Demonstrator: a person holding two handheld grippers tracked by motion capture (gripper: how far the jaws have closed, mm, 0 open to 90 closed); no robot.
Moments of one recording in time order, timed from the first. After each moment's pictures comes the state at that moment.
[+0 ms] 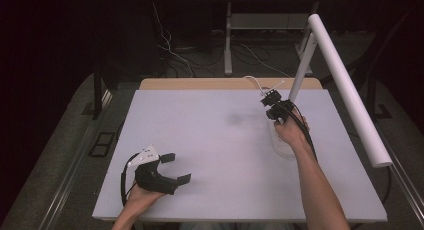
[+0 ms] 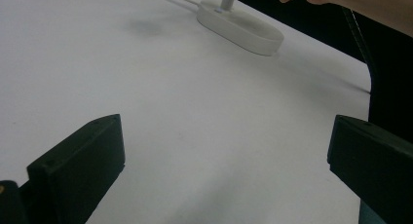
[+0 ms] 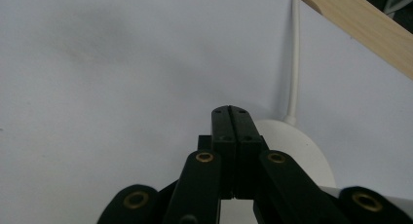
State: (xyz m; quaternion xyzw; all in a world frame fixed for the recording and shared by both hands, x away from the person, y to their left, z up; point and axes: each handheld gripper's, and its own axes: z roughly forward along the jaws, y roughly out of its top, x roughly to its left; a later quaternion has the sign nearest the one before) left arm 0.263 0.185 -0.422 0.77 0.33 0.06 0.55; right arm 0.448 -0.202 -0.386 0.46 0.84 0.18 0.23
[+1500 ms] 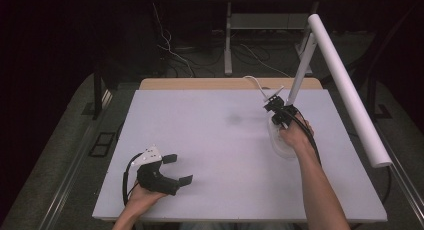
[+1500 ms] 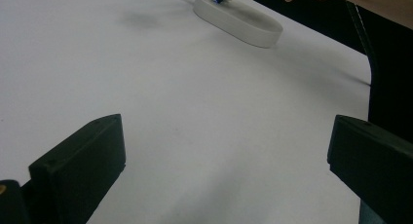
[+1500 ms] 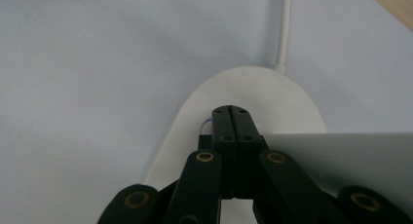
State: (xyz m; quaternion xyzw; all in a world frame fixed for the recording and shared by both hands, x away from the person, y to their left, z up) left arm 0.264 0.181 -0.424 0.78 0.33 0.05 0.54; right arm 0.445 -0.213 -0.403 0.49 0.84 0.11 0.22
